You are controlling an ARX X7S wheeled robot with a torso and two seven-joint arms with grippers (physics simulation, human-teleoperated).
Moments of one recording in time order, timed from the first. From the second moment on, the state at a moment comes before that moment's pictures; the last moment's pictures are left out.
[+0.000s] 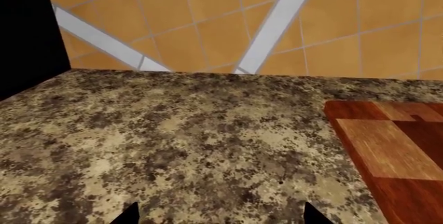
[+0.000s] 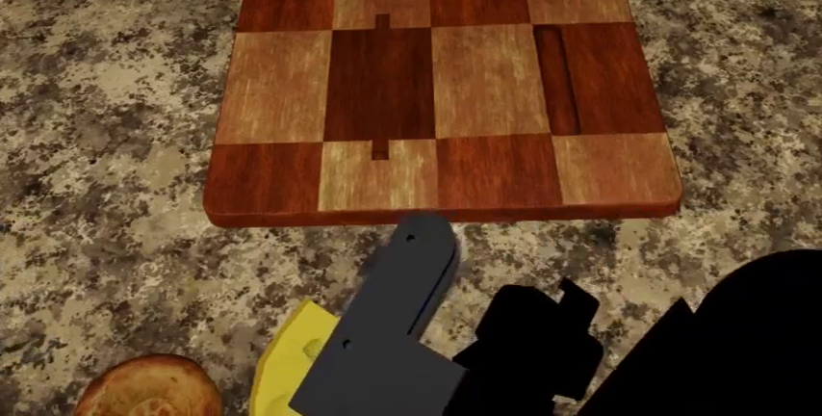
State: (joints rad) left arm -0.28 -0.45 -0.35 0.93 -0.87 -1.10 -0.52; right arm 1.50 0.71 -0.97 -0.51 2.20 1.45 0.99
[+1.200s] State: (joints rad) left arm -0.25 -0.48 -0.30 0.90 -0.85 -1.03 -0.53; right arm 1.72 0.68 -0.97 -0.12 1.78 1.37 0.63
